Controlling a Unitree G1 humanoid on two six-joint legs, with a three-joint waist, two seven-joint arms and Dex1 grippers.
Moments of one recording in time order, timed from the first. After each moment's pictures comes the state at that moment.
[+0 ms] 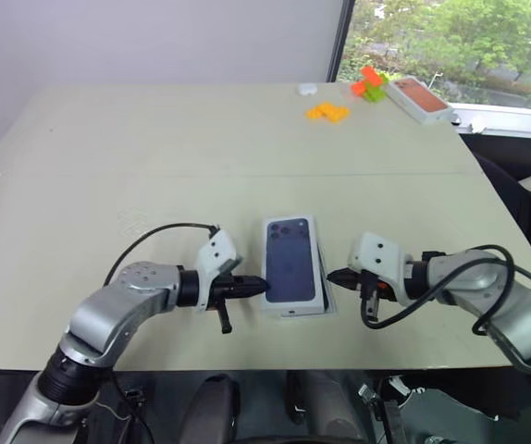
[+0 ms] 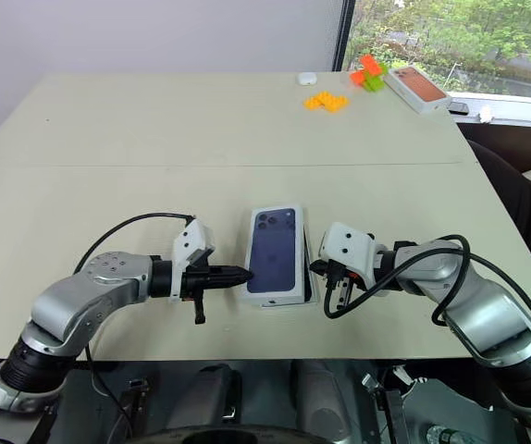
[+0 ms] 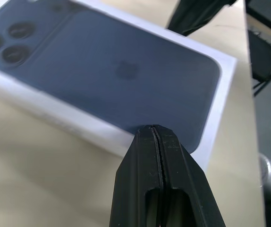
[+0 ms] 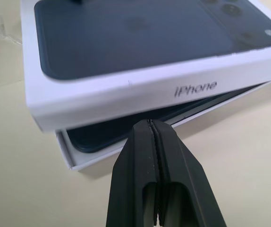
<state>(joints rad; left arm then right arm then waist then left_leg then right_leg) -0.28 0.58 -0.22 -0.46 -0.51 0.82 -0.84 -0.26 -0.95 0.17 -0.58 0.33 0.76 0.86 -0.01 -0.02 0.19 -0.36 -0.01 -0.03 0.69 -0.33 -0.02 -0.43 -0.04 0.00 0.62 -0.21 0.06</state>
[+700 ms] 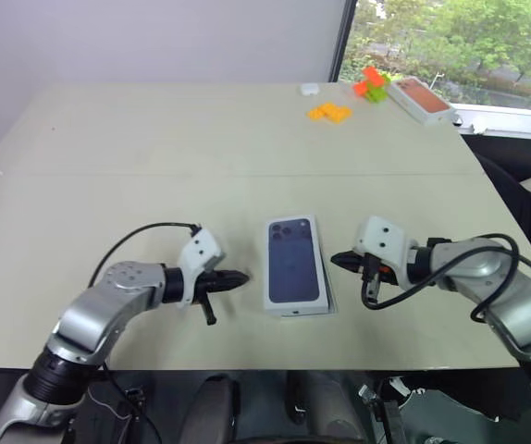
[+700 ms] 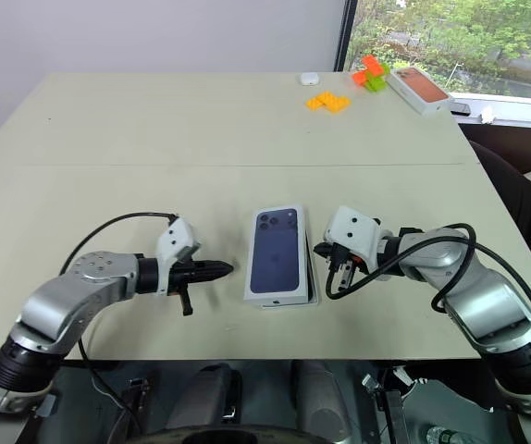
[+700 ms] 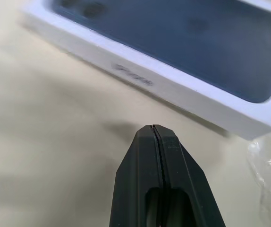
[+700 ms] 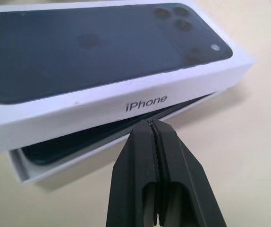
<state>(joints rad) -0.28 0.64 -0.22 -0.36 -0.43 0.75 -0.82 -0.30 -0.92 0.16 -0.50 0.29 0.72 0.85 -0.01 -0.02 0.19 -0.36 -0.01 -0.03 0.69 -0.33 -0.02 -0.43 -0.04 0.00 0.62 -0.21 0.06</state>
